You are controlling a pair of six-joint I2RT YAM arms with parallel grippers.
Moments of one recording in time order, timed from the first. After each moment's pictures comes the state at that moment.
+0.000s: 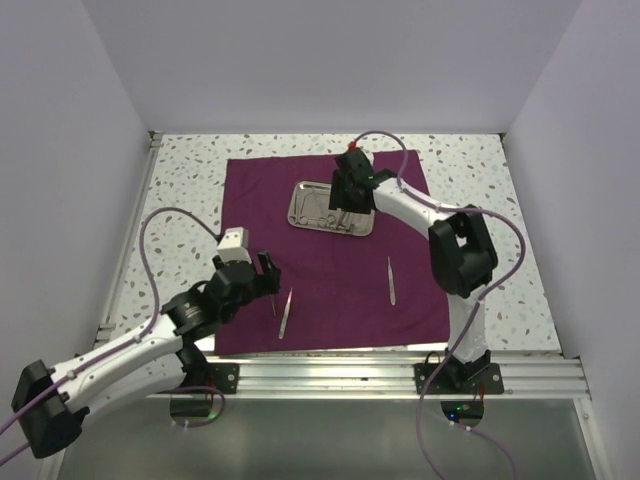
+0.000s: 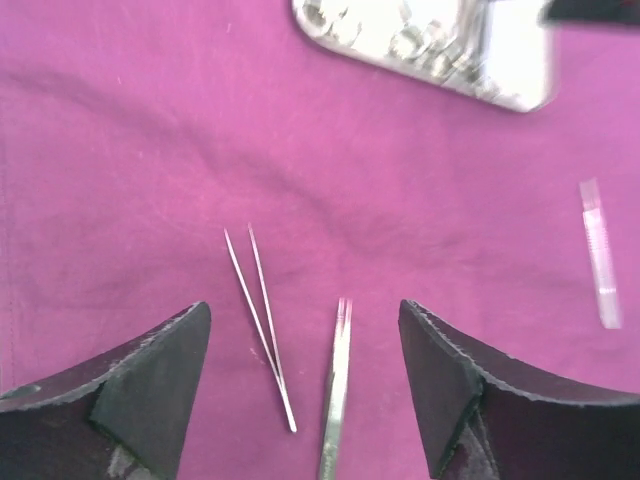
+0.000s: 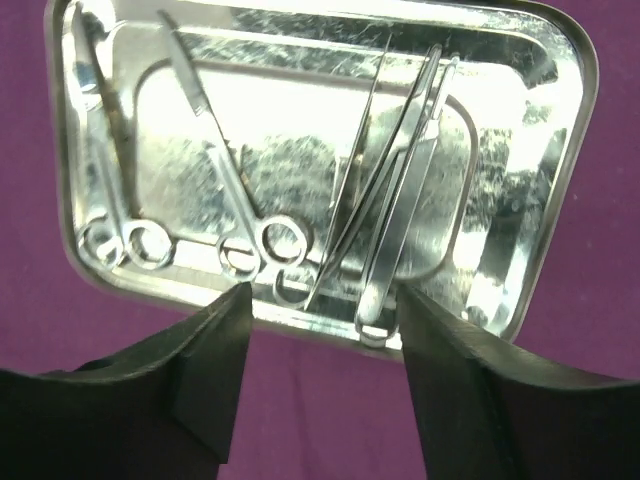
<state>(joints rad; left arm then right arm) -0.84 0.83 0.48 -0.29 -0.50 -0.72 0.55 2.00 1.58 -0.50 0.19 0.58</state>
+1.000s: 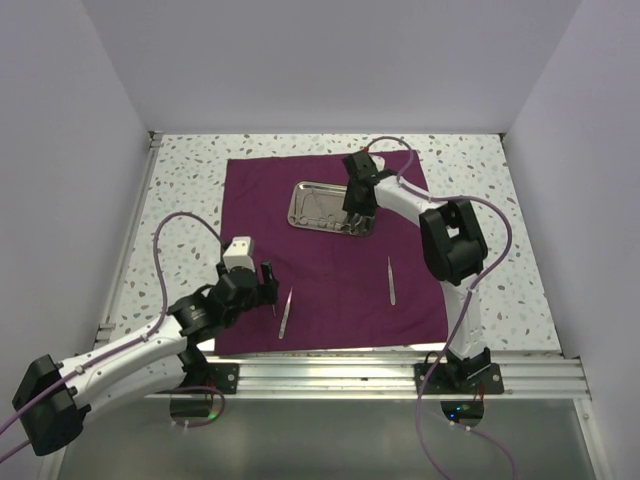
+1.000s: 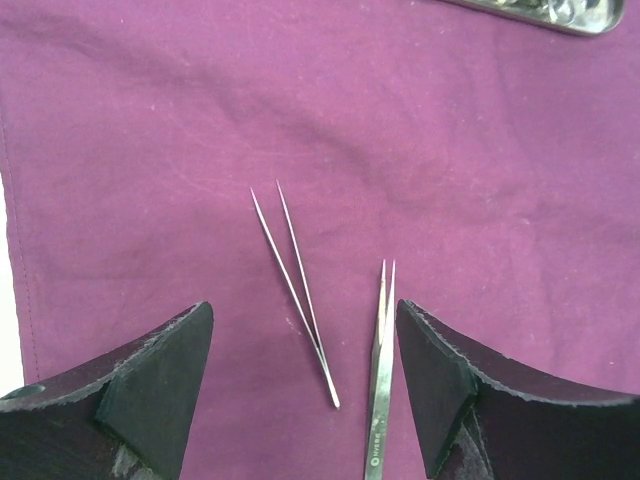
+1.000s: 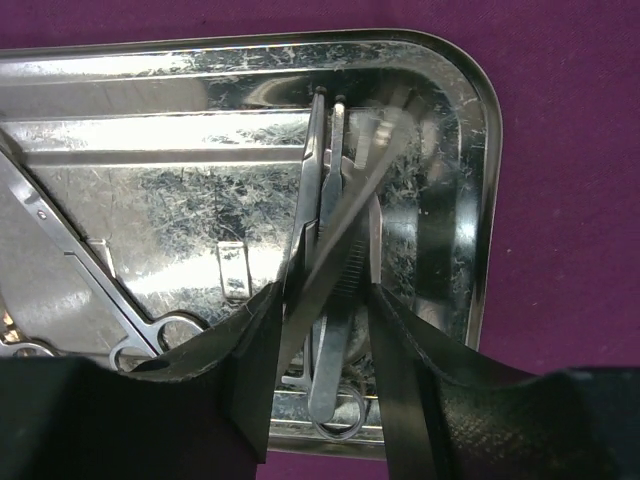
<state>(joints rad) -0.84 0.79 0.41 -0.29 -0.47 -0.67 0.48 2.17 1.65 -0.50 0.25 0.64</state>
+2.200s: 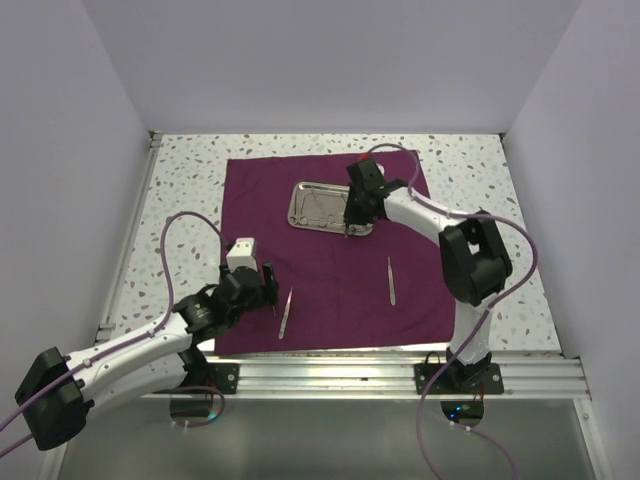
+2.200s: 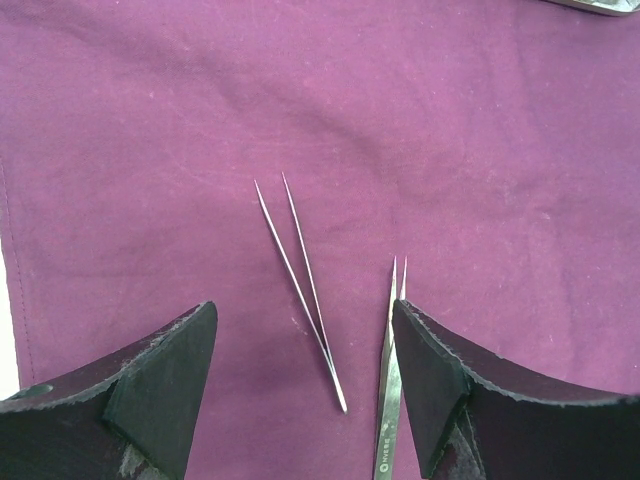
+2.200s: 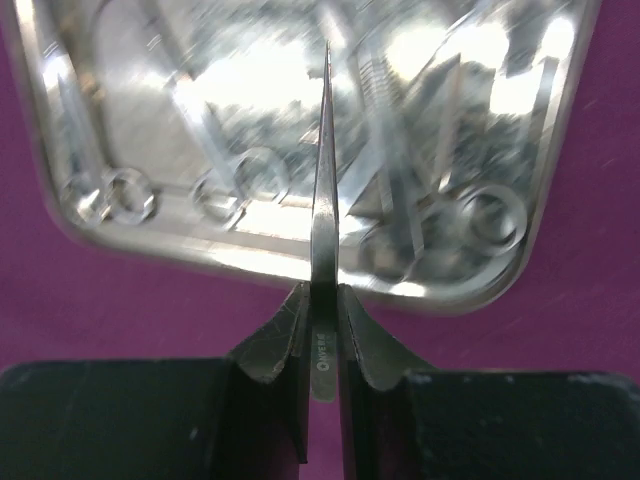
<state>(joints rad) -0.84 0.84 0.39 -0.27 -0.47 -0.67 0.50 1.99 1.47 -0.47 0.11 0.66</state>
